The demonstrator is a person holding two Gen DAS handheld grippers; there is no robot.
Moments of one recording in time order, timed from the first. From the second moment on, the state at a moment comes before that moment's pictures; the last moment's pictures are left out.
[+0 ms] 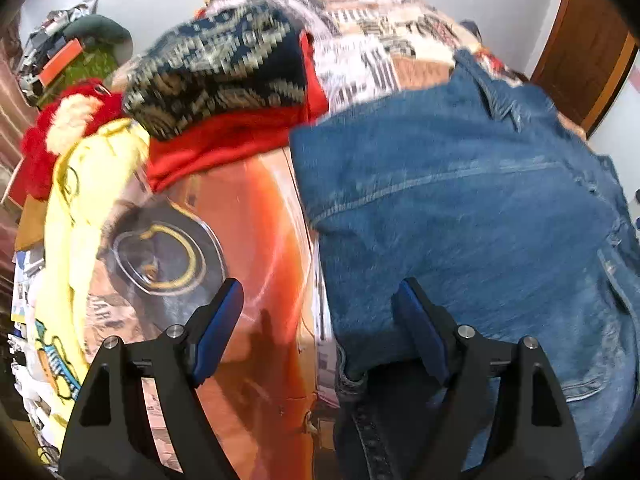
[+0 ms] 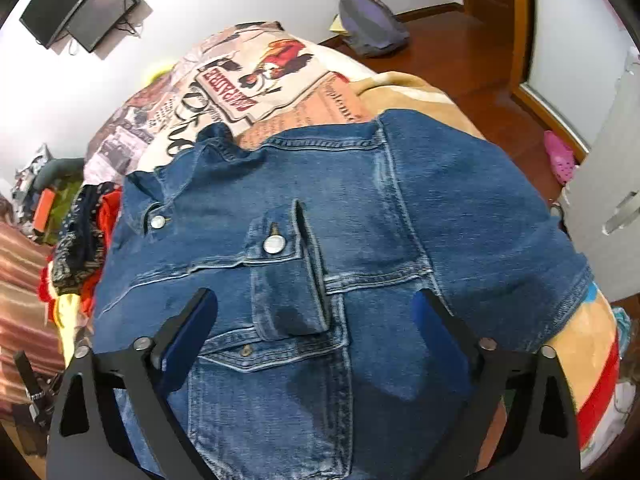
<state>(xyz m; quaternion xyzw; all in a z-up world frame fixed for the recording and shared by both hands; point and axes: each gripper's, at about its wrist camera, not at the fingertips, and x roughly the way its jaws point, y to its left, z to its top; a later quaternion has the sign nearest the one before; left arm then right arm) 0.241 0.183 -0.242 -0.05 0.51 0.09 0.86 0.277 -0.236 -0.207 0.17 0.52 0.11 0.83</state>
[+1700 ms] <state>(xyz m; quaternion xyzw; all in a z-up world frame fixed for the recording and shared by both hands) 0.258 0.147 -0.240 -0.03 0.51 0.06 0.86 0.287 -0.195 -0.227 -0.06 0.51 0.09 0.85</state>
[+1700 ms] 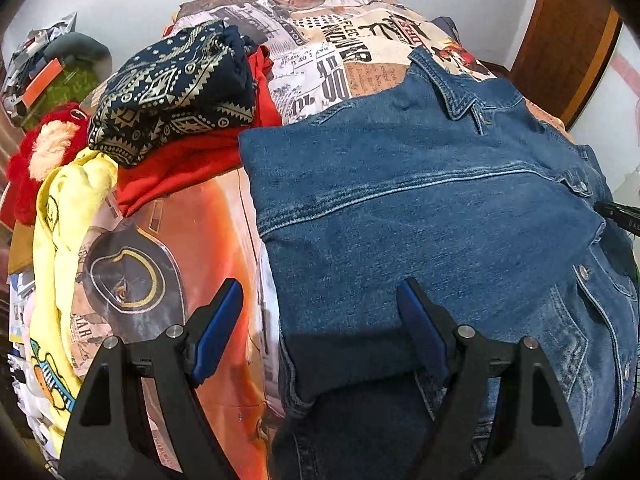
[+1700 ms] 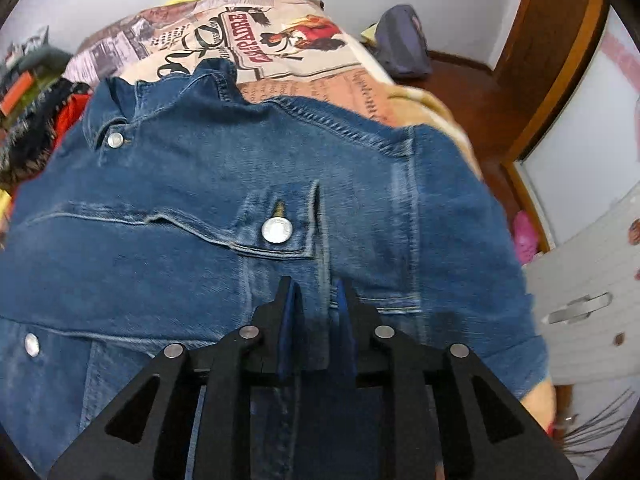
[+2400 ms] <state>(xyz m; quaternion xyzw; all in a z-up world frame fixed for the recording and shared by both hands) 0.279 0.104 -0.147 -0.03 0.38 0.03 0.92 0.261 -0.345 -0.169 0.15 0.46 -0.01 0.87</state>
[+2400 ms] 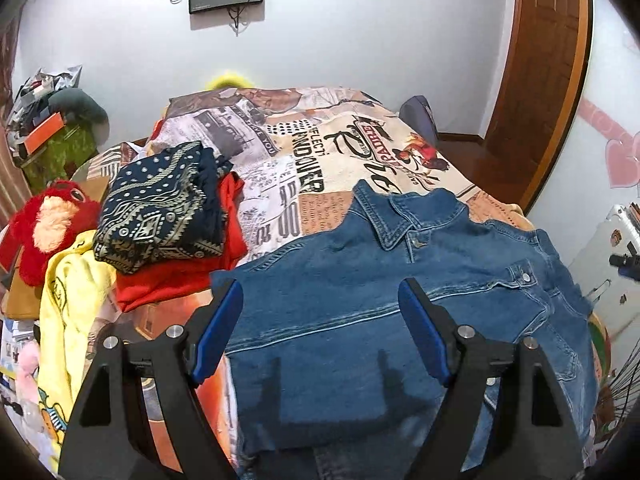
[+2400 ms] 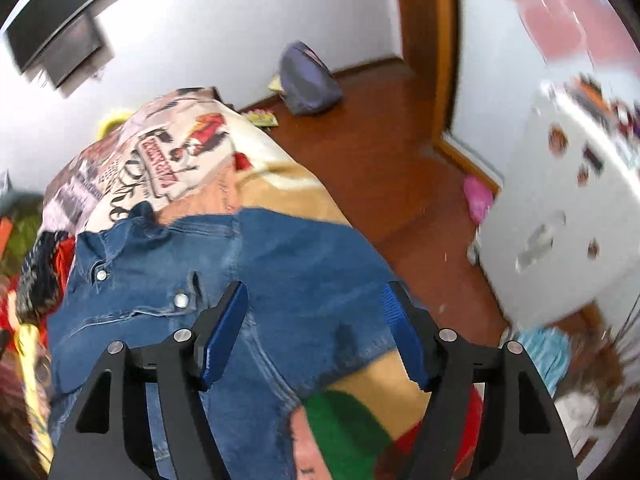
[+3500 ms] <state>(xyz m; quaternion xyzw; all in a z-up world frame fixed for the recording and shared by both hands) 0.261 0.122 -0.176 -0.06 0.42 0.05 0.90 0.280 -0.398 -0.247 0.32 0.48 -0.09 0.81</state>
